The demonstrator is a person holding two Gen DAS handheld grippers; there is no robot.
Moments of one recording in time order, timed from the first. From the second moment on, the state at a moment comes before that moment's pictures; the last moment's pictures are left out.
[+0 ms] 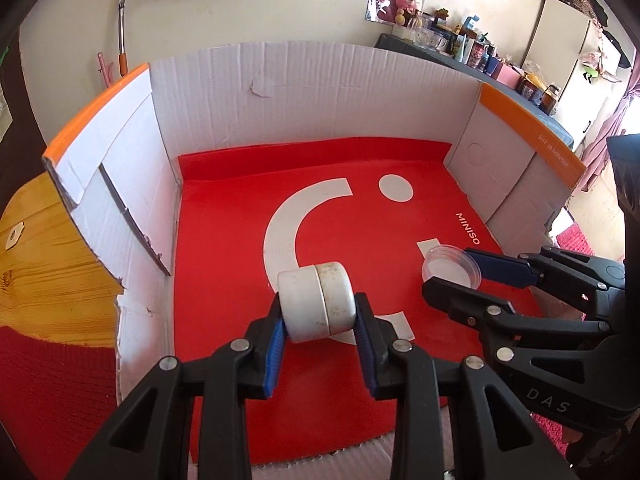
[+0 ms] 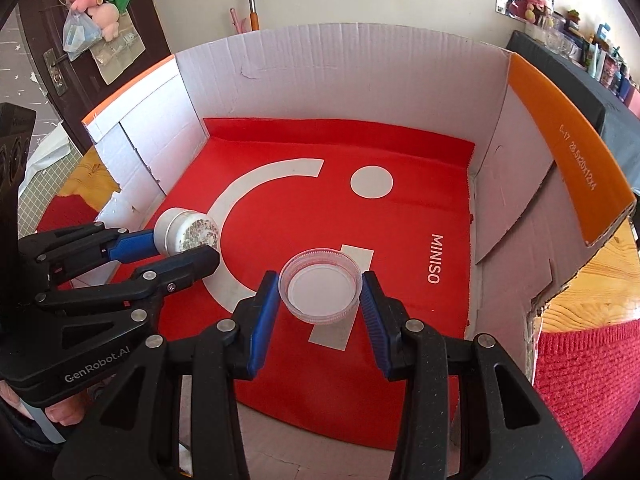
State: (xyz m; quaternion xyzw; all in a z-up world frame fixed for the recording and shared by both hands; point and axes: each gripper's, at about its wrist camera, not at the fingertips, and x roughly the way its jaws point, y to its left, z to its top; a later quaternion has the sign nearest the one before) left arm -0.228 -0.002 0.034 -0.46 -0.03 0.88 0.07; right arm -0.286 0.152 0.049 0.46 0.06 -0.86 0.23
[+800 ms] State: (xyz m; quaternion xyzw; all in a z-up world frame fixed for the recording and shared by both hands) left arm -0.228 -0.006 0.034 -0.46 -0.04 0.88 0.07; right arm -0.286 0.156 0.044 0.47 0.07 -0.85 0.22
